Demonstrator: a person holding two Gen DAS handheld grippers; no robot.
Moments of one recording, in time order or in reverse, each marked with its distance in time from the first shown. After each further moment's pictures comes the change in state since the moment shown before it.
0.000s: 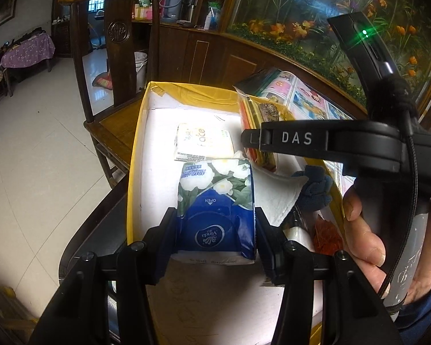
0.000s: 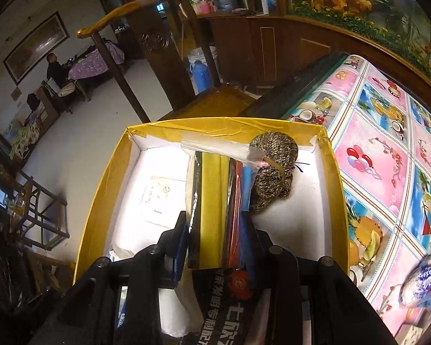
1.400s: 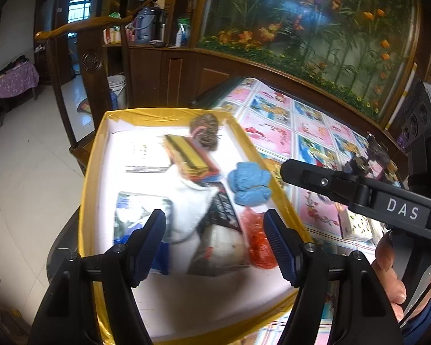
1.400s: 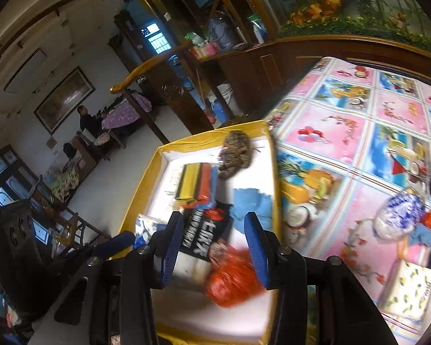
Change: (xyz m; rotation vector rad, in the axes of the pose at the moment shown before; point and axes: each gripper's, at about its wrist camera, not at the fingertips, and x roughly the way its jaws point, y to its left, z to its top) left arm -0.034 -0.075 -0.017 0.133 -0.072 -0.038; right arm -0.137 -0.089 -0.109 0.143 -0.229 0.205
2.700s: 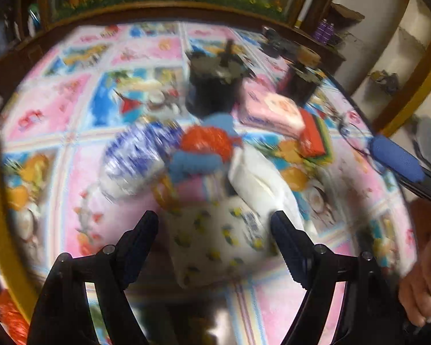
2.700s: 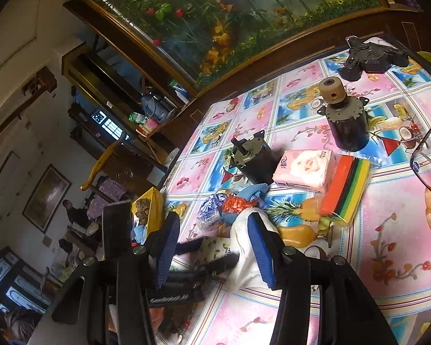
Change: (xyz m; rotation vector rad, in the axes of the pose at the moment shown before) left arm 0.147 -0.241 -0.019 0.400 0.384 -0.397; right arm -0.190 -0.191 -0.064 0.375 -0.288 -0.069
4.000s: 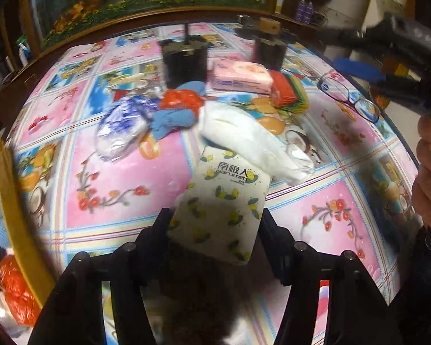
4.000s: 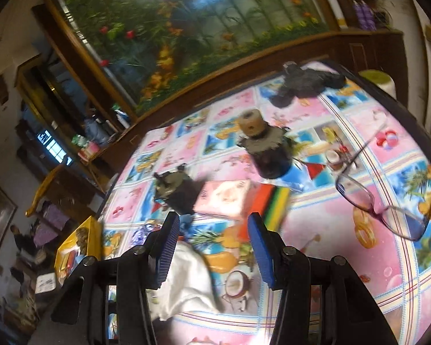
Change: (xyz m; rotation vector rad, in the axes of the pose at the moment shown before) left arm -0.015 -0.030 -0.052 0.153 -0.049 0.129; right arm -0.012 -0.041 0.015 0.086 -0.104 -0.345
